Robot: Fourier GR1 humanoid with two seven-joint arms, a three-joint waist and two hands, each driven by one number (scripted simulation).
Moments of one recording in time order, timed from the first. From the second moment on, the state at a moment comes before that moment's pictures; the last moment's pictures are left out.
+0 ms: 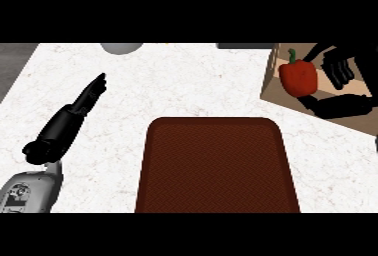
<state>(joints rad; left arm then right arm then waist) -0.21 0.26 0.00 -1.56 -0.11 -0.21 -0.05 -0.54 -0.45 -0.06 -1.65 0.55 0.26 -0.01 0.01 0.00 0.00</state>
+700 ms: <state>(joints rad) -0.22 0.24 -0.01 -1.58 -0.13 -0.22 -0.05 -0.81 -0.67 -0.09 -0.97 0.70 0.33 -0.23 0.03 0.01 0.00</state>
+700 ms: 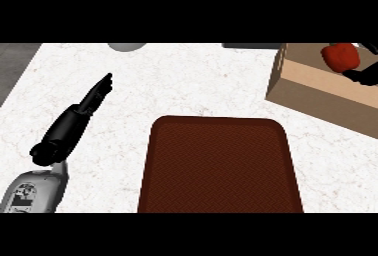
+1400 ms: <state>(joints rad) -0.27 0.24 -0.01 -1.54 -0.13 -0.23 -0.06 -0.96 -0.78 0.03 -0.46 0.87 0.43 -0.61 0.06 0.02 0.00</state>
